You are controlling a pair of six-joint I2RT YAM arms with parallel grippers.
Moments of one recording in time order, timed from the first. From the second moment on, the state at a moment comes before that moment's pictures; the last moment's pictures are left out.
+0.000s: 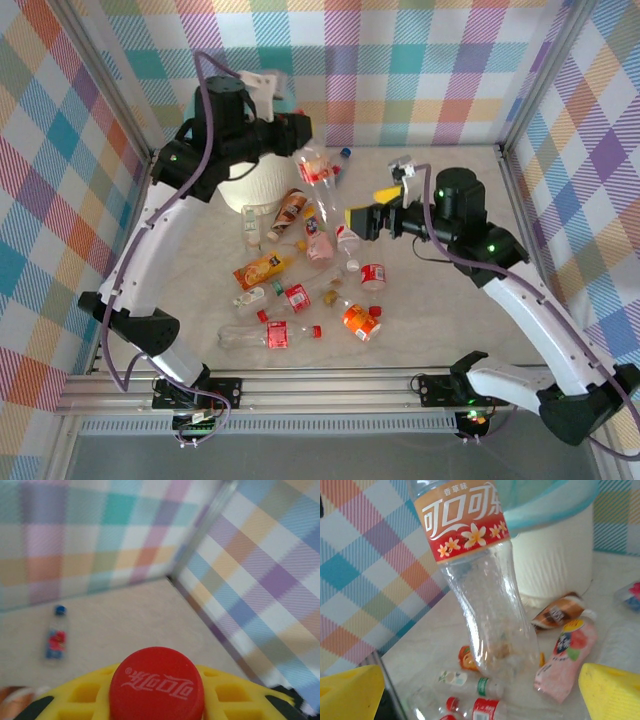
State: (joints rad) left arm -0.49 1.63 2.12 -0.79 0.22 -0.33; right arm 0.55 1.10 1.25 -0.45 -0.42 0.29
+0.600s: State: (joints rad) left arm -0.15 1.85 2.42 -0.56 0.05 -0.31; right arm 0.56 1.71 1.83 -0.34 -0.44 0.37
